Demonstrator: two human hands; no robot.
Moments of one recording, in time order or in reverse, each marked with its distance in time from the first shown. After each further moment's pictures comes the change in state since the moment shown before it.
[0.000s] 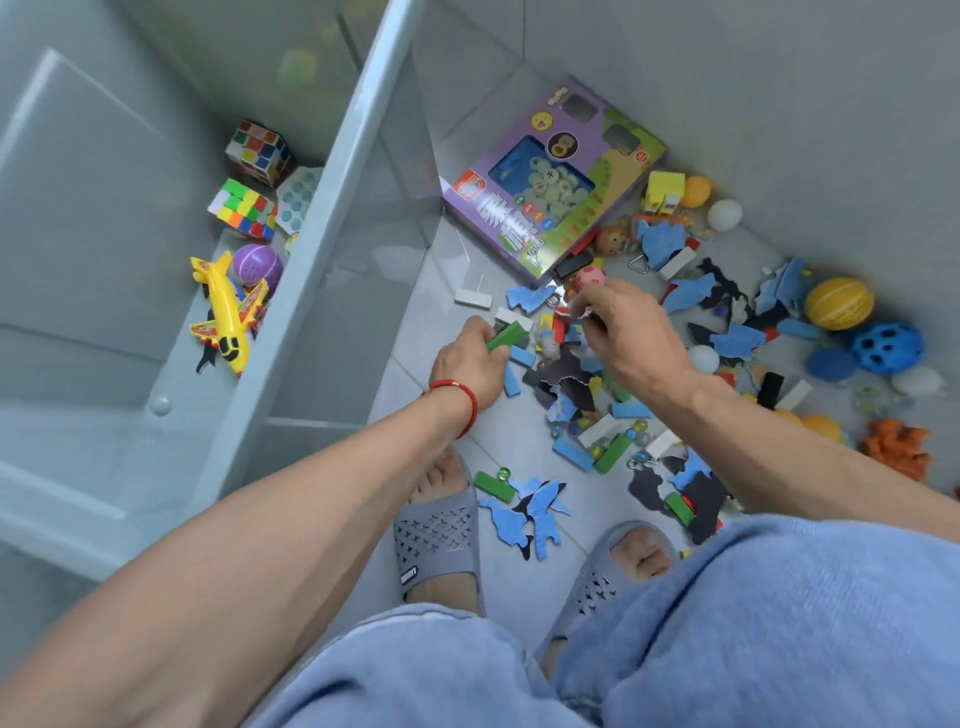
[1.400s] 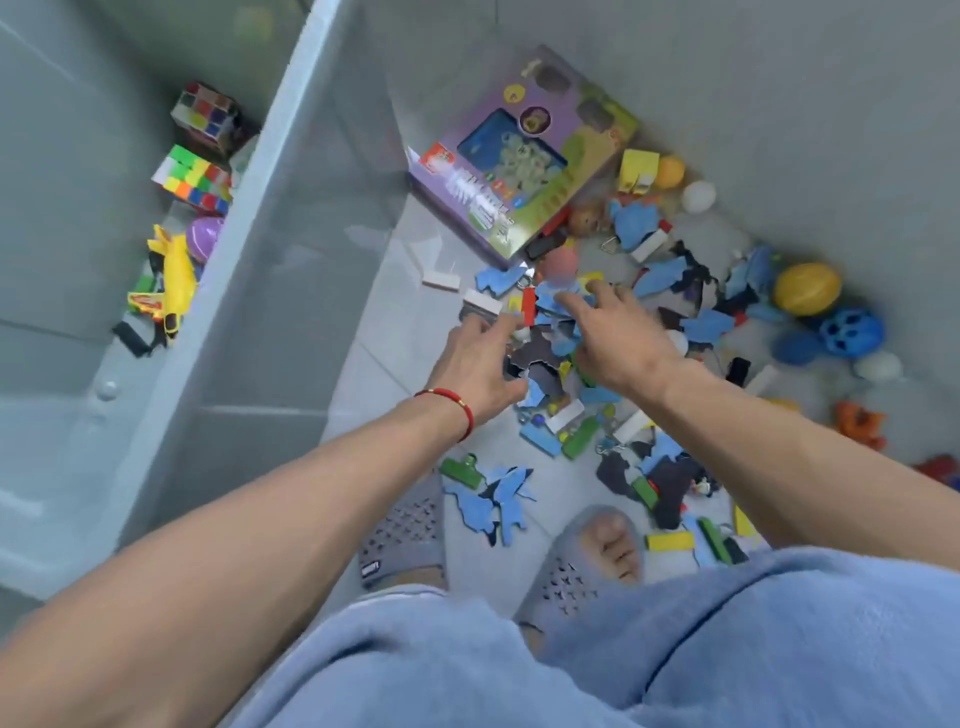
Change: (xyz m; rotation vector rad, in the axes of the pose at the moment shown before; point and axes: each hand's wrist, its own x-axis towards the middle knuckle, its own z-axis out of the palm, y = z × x) left_hand -0.012 0.011 0.032 0.249 -0.103 0.319; right_hand -0.010 0.027 0.003 -0.420 -0.403 0.105
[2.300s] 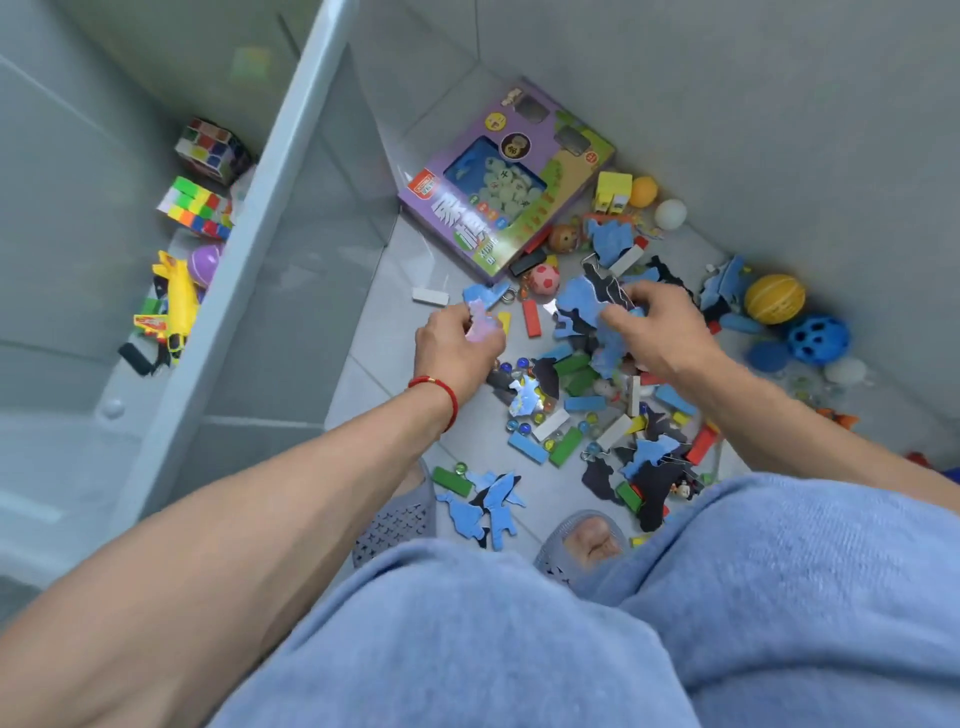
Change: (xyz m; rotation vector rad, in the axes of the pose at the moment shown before) left_hand 0.004 0.021 -0.022 -0.556 0.320 -0.267; right_hand -0.044 0.029 -0.052 0.928 0.156 0.333
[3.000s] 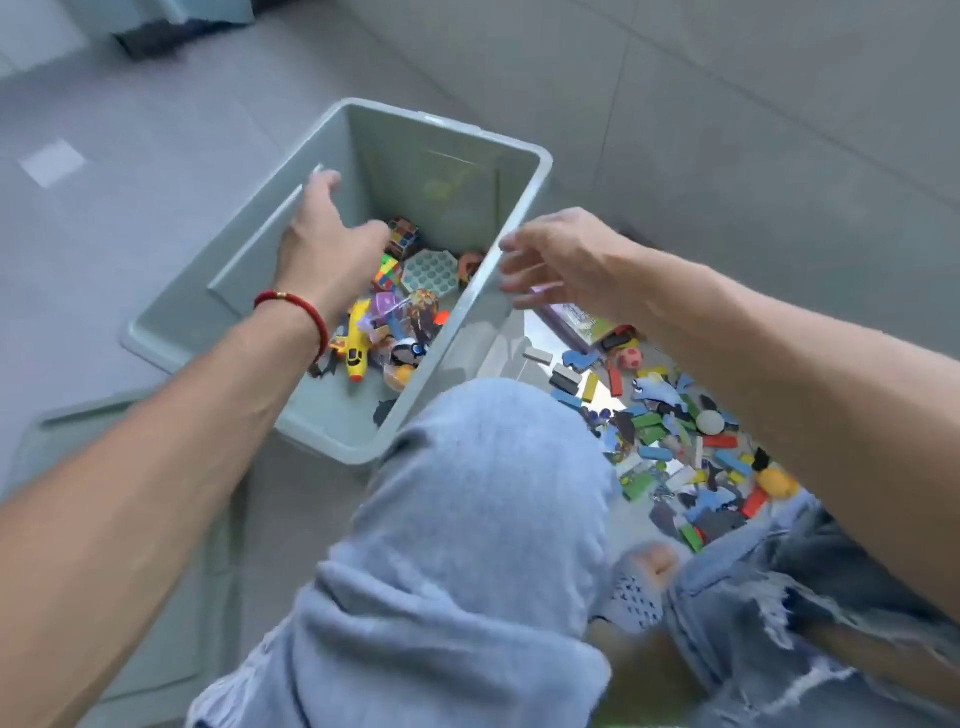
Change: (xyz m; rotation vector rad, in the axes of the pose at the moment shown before) left_hand -0.112 0.058 -0.307 -0.014 0.451 0.139; right_hand -0.121 -0.271 0.053 0.273 -0.376 -0.224
